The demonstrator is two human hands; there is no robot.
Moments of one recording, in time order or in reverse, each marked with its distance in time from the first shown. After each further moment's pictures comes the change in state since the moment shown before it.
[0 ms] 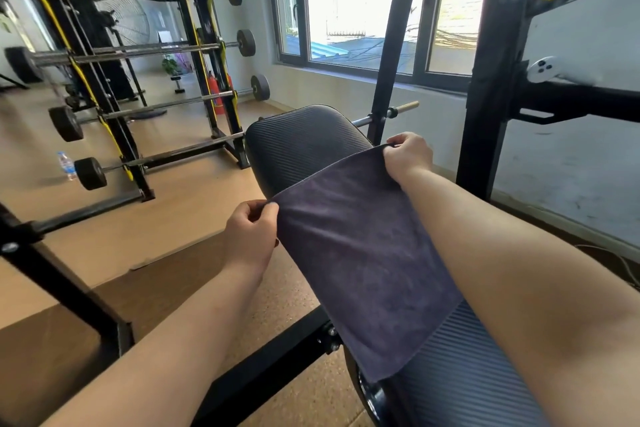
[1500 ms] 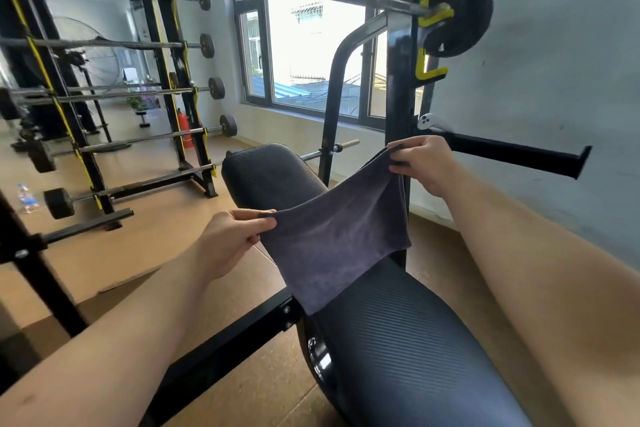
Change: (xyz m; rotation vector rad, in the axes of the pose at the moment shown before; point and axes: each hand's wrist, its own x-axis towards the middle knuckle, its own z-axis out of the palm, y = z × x) left_hand -0.142 0.109 -0.066 -0.247 -0.519 -0.123; right_hand -0.144 -0.050 -0.252 0.415 -0.154 -0.078
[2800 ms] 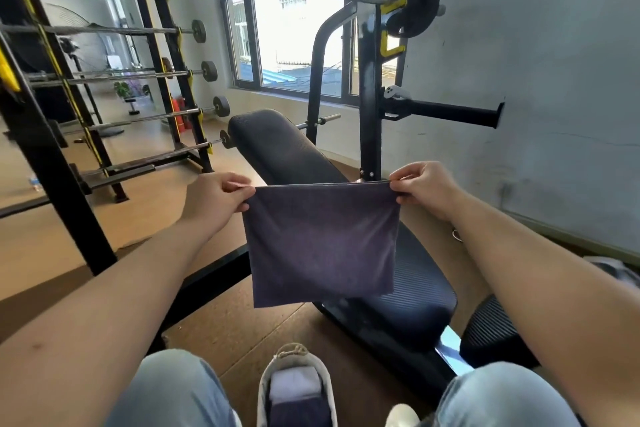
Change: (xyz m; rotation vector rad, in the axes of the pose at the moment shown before) left_hand -0.233 -0.009 -0.009 0.592 0.294 0.336; right_hand -0.291 0.015 -0.075 -0.273 -0.027 0.059
